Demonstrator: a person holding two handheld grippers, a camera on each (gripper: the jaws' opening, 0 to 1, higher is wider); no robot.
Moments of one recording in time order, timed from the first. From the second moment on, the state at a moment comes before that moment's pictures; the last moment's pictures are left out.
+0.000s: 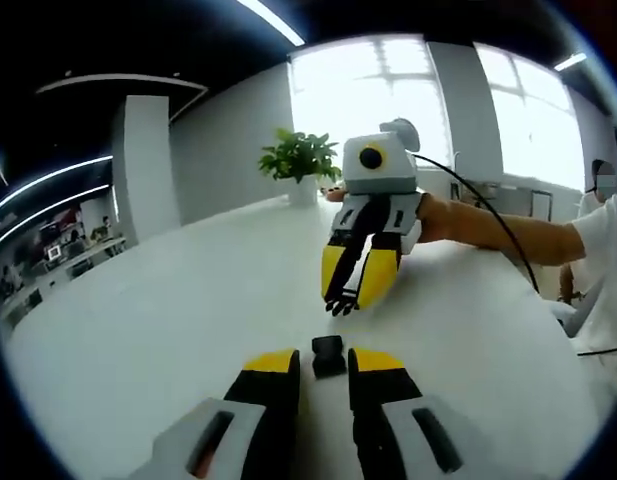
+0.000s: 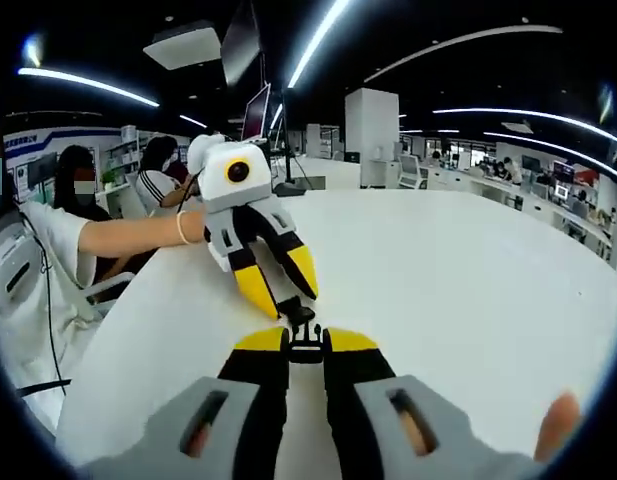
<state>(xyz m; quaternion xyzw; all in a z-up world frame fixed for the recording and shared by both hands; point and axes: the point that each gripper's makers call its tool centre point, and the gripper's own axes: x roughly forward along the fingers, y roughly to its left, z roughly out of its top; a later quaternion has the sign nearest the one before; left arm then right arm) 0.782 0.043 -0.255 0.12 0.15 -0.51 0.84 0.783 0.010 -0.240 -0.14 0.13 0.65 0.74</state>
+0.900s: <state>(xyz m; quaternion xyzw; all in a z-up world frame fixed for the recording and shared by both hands) 0.782 0.051 -0.245 0.09 0.15 -0.50 0.85 0.765 0.015 -0.253 -0.17 0.15 0.66 0.72</state>
